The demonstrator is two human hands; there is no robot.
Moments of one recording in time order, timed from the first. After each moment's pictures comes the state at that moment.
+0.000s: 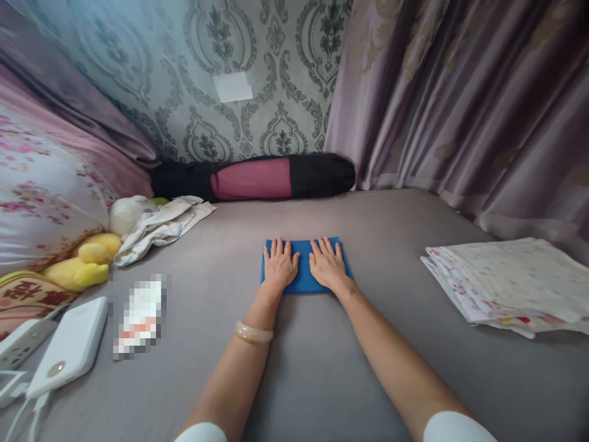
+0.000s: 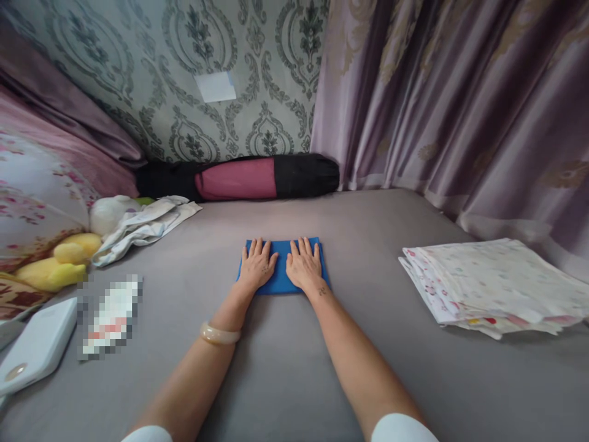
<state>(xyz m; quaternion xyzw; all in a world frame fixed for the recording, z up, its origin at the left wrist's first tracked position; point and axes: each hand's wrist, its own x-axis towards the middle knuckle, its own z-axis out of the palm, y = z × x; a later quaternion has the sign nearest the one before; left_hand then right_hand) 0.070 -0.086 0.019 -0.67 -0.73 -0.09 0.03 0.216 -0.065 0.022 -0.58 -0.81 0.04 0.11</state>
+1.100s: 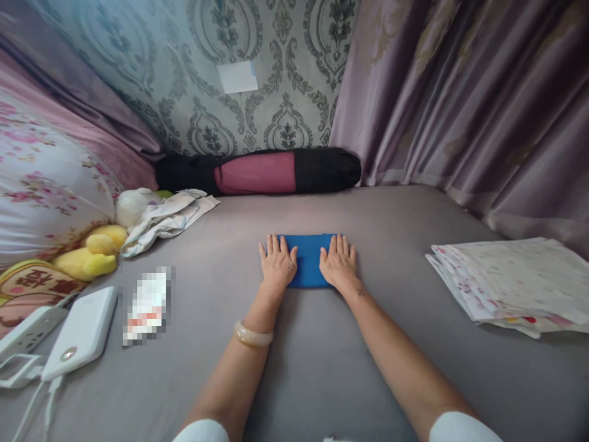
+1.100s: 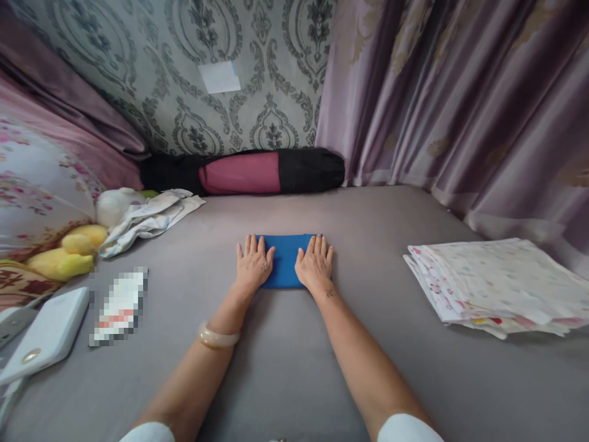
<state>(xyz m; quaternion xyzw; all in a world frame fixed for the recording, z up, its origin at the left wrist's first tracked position) 0.065 -0.101 0.025 -0.62 -0.77 -0.09 0.05 0.223 -0.071 0.017 -0.67 -0.73 0.03 0.12</state>
